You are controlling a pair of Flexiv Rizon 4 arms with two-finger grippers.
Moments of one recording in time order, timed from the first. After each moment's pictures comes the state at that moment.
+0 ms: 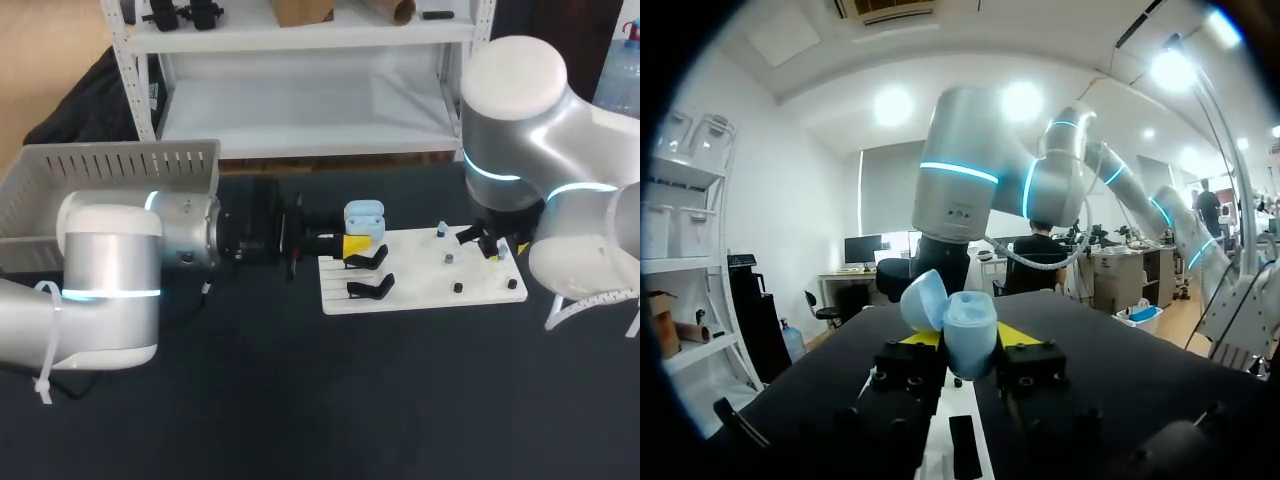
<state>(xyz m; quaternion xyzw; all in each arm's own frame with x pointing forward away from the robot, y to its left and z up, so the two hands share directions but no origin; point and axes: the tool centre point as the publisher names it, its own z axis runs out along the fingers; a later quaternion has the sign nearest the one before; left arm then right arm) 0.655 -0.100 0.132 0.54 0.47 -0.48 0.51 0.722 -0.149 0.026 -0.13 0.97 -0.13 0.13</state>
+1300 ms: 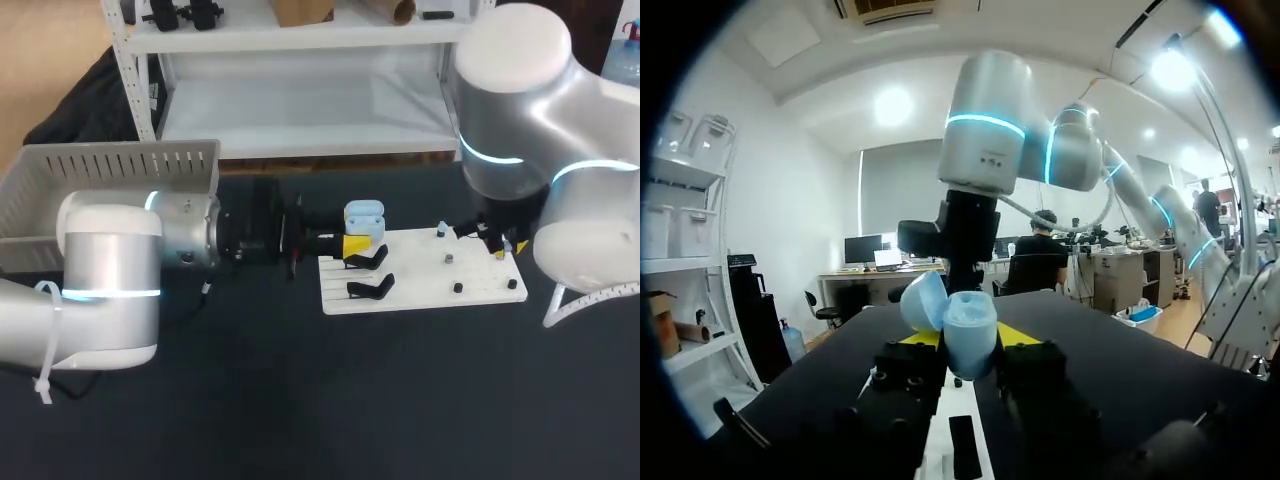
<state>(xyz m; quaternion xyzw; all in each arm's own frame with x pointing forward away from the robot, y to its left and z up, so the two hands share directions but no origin) 0.655 -0.100 0.132 0.54 0.47 -0.48 0.51 0.674 -0.131 0.080 -0.11 0.98 -0.13 0.12</state>
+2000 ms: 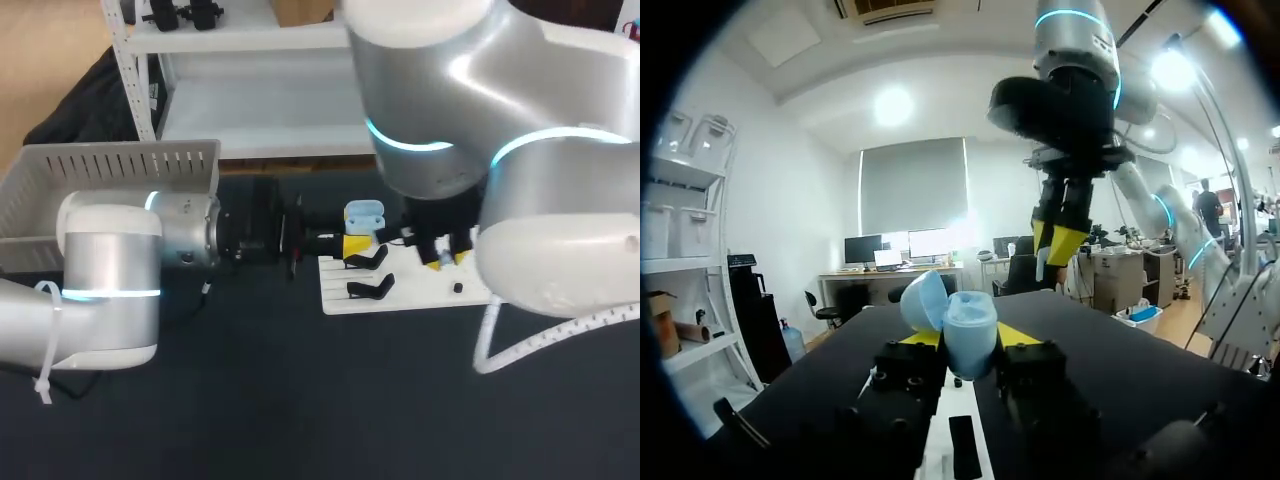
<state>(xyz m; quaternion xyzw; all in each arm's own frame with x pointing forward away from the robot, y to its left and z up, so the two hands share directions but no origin) 0.655 -0.100 0.132 0.54 0.47 -0.48 0.51 0.565 -0.007 0.177 -0.10 0.98 -0.11 0.13</state>
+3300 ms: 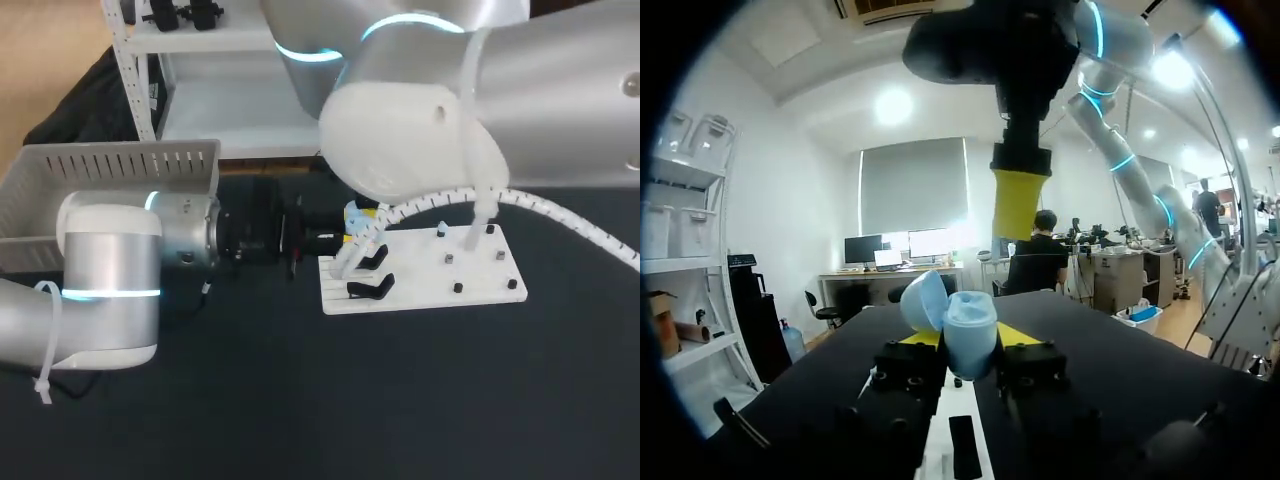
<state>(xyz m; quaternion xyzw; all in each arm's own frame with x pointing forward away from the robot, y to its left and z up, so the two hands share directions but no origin) 0.655 -0.100 0.132 0.54 0.47 -0.48 0.51 0.619 0.047 0.200 0.11 0.98 -0.11 0.10</state>
